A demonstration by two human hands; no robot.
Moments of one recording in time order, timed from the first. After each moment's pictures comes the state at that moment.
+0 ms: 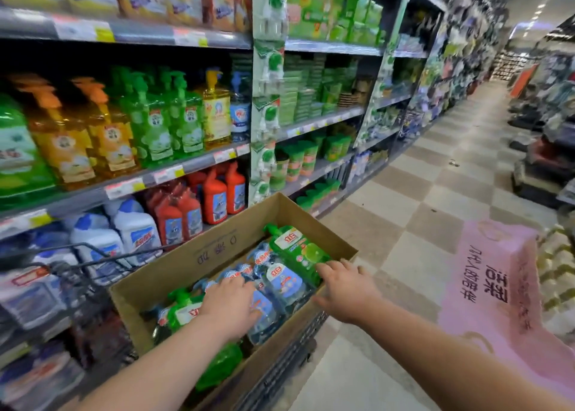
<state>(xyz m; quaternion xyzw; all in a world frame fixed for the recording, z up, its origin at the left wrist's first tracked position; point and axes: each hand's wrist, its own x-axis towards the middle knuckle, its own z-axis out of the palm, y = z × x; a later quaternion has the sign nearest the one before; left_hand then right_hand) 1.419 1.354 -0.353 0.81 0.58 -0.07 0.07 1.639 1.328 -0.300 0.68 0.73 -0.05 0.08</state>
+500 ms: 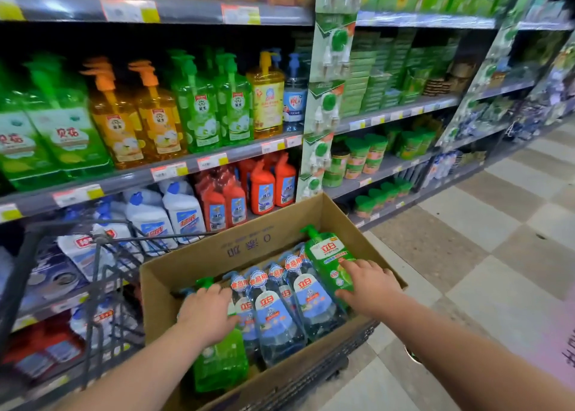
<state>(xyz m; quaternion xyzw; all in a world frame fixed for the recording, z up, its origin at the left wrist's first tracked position) 1.399 1.388 -0.394 0.66 0.73 -0.12 0.10 1.683 1.452 -0.331 0.62 0.77 -0.11 0.11</state>
